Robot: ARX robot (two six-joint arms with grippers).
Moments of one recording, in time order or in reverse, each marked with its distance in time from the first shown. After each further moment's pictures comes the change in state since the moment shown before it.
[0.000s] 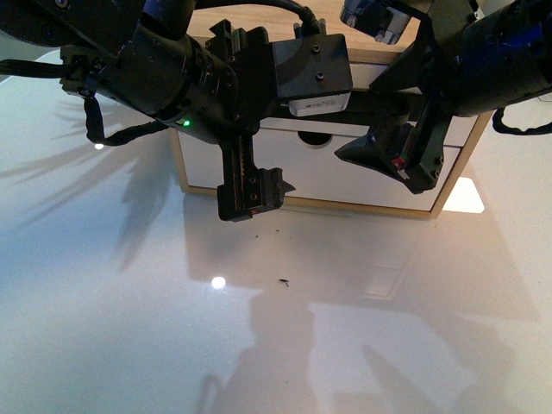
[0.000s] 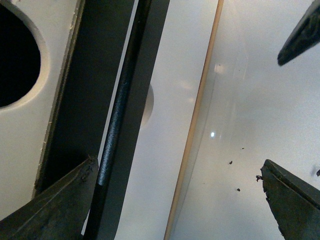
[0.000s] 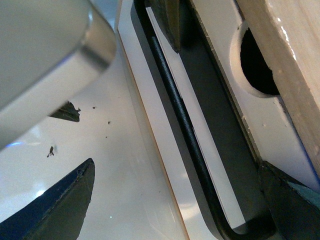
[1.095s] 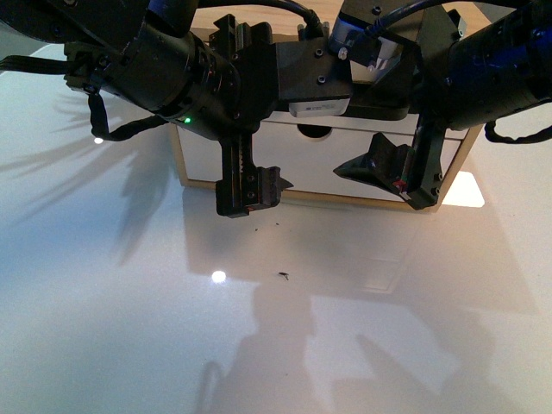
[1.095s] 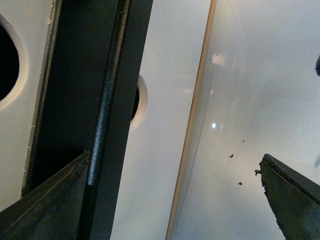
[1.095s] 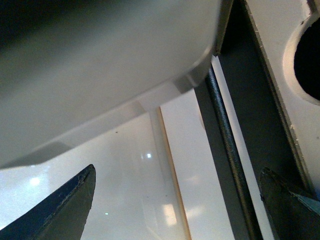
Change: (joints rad) left arm -0.002 0.011 0.006 -0.007 -0.005 0.040; right arm -0.006 0.047 -0.002 -0.037 0.031 -0.140
